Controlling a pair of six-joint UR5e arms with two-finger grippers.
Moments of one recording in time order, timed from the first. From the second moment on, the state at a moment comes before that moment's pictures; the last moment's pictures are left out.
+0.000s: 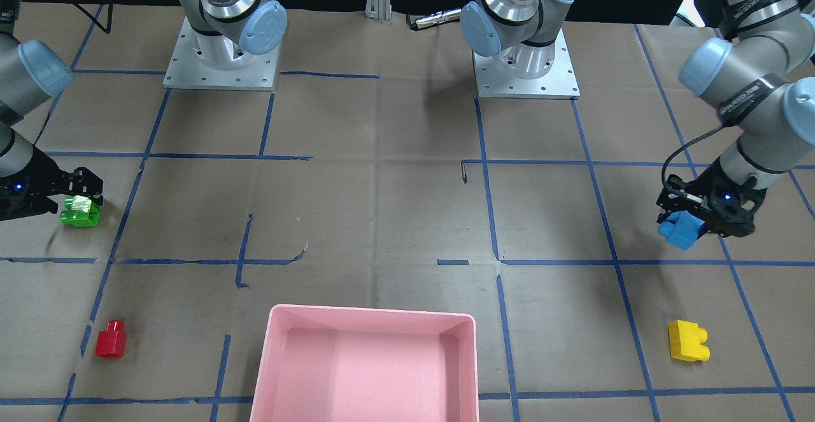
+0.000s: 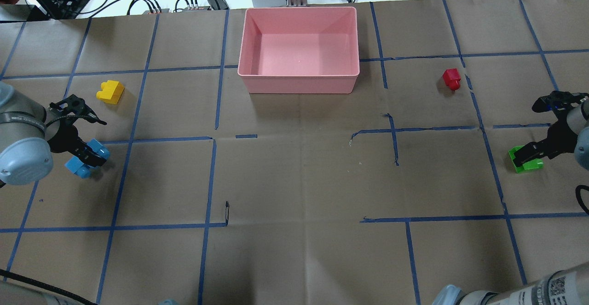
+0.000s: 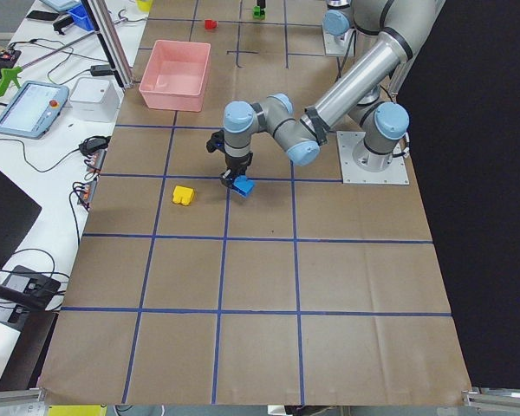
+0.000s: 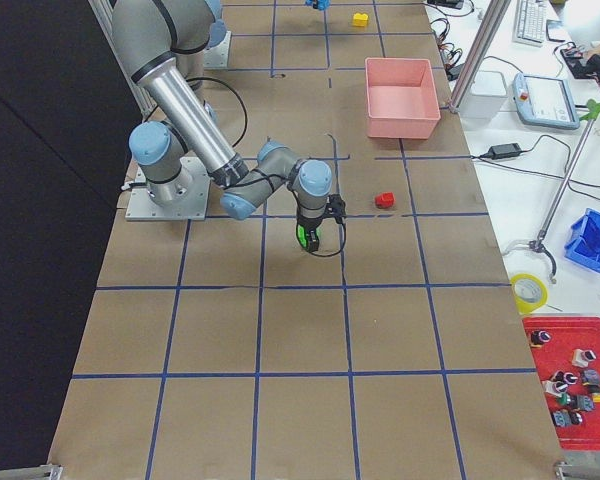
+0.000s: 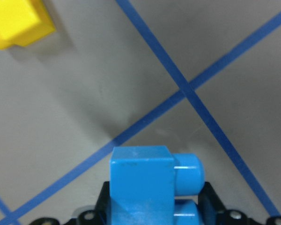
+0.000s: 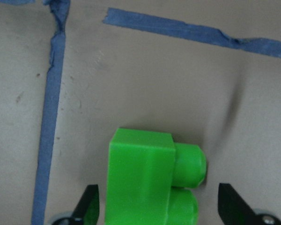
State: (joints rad) left arm -1.02 -1.79 -1.84 -1.04 1.54 1.12; right arm 0.88 -1.28 2.10 -2.34 -1.57 -0.89
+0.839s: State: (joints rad) left arm -1.36 -1.97 -1.28 -1.44 1.52 0.39; right arm 0.88 -1.32 2.06 -2.31 -1.57 -0.88
